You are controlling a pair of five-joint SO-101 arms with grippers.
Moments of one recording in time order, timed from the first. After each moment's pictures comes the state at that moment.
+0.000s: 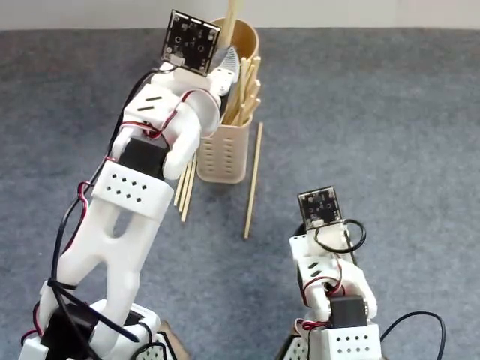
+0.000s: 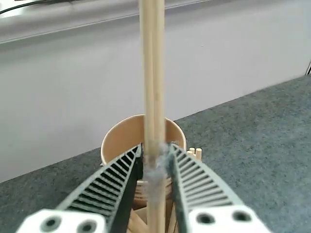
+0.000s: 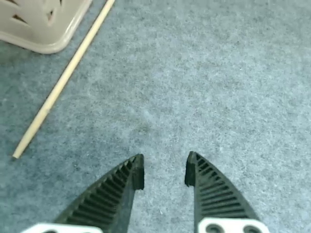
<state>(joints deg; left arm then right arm) 14.4 -21.9 15.3 27.2 -0.2 -8.1 -102.1 94.5 53.7 16.2</state>
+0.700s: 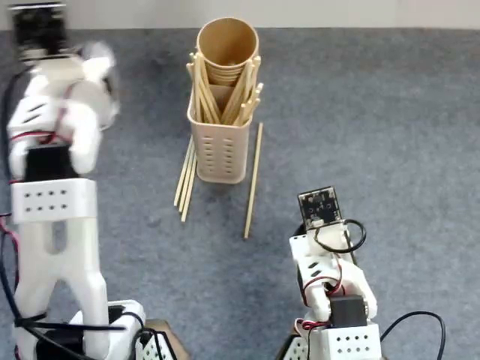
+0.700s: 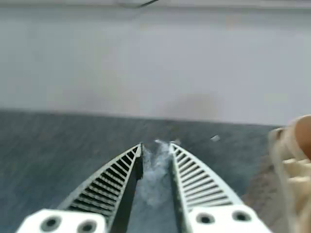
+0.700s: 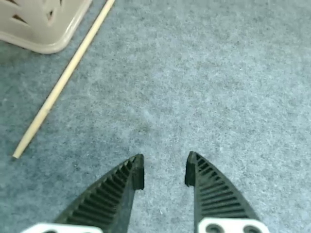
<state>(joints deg) -13.1 -28.9 16.5 41.7 5.6 -8.1 -102.1 94.5 53.7 16.2</state>
